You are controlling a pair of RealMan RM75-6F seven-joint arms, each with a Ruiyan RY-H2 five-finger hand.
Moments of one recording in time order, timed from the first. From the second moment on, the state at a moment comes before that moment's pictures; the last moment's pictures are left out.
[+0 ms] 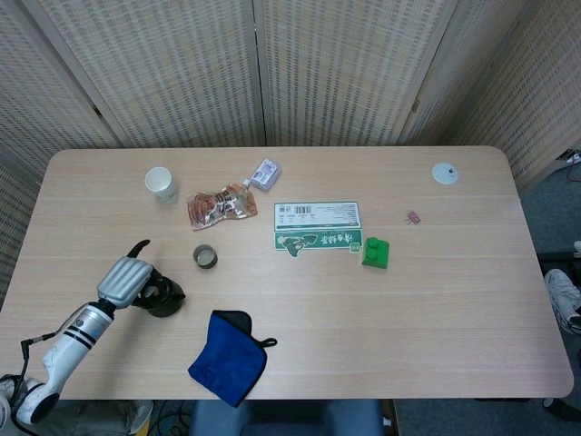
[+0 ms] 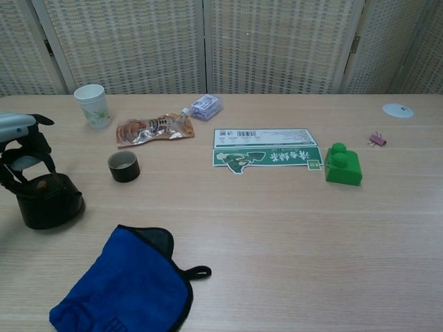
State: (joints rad) left arm -0.57 -1.34 -0.01 -1.27 1.51 1.02 -0.13; right arm 0.01 -0.99 0.16 -1.64 -1.34 1.55 -0.07
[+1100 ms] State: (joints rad) left arm -0.55 -1.33 -0.18 -1.42 1.15 1.06 0.07; right arm 0.01 -0.97 0.17 -1.66 -1.34 1.57 -0.09
